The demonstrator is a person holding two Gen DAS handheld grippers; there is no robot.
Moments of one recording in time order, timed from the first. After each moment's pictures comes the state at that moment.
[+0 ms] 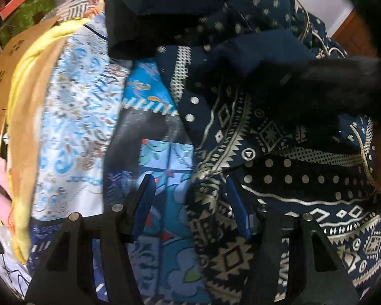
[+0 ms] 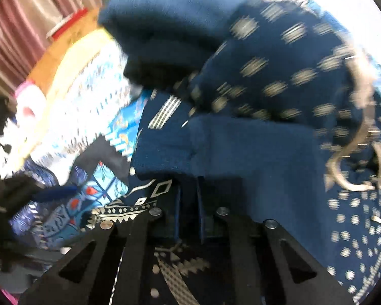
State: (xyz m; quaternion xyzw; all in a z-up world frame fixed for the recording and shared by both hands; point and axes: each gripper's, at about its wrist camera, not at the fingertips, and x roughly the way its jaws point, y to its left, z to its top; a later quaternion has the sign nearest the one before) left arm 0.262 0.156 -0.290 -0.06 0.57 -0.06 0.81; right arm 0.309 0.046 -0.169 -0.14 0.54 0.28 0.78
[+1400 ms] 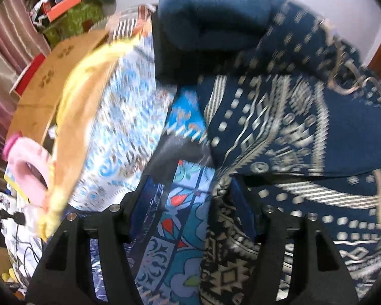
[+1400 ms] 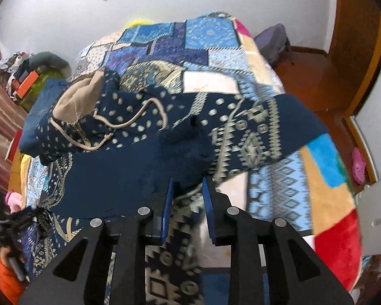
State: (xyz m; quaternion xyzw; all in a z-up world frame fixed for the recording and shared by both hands) left arm 0.259 0.141 -0.244 -0.03 0.52 0.08 0.85; right arm 0.284 -0.268 -0.106 0.07 0.49 0.05 0.87
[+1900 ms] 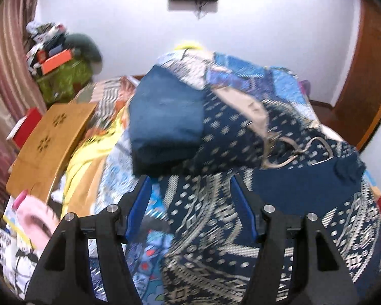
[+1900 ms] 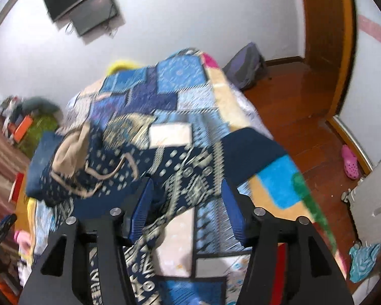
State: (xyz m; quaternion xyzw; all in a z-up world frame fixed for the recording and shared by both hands) left arm 0.265 0.099 -0.118 -0.02 0.38 0.02 0.92; right arm 0.285 -0.341 -0.058 0.15 0.41 0.00 0.90
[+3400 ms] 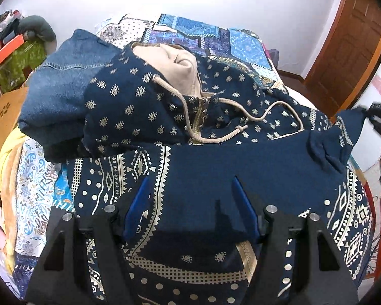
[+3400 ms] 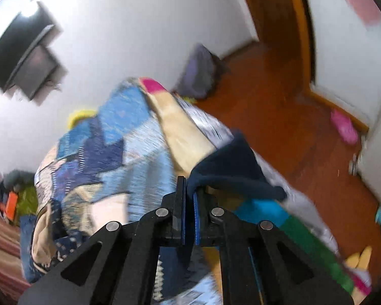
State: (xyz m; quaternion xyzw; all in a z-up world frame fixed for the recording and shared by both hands) left arm 0.321 0.002 -0.188 -0.04 0.46 -0.07 0.88; right arm 0.354 -0.406 -0.067 0.25 0.35 -0.08 0.90
